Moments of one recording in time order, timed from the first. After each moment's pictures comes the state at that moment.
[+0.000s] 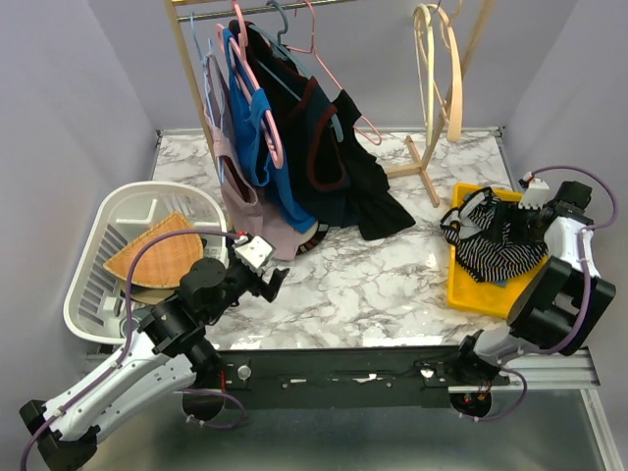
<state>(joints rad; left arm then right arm) -0.81 0.49 0.55 -0.29 -0.13 0.10 -0.57 1.46 1.04 -0.61 -0.50 -0.44</state>
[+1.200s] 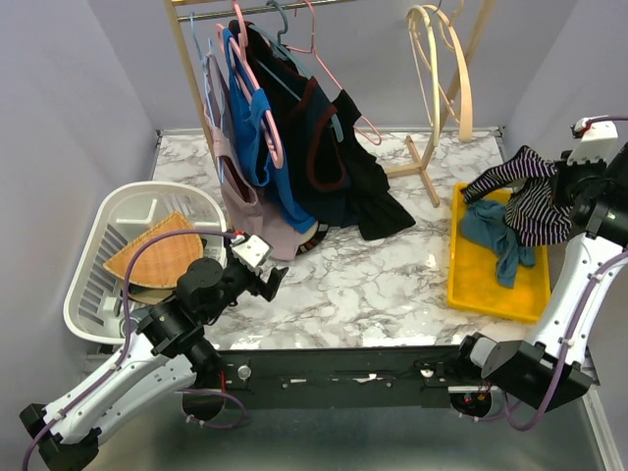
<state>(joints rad) -0.79 0.48 0.55 -0.29 -0.11 0.09 -0.57 1.16 1.40 -0.72 -0.37 -0.44</state>
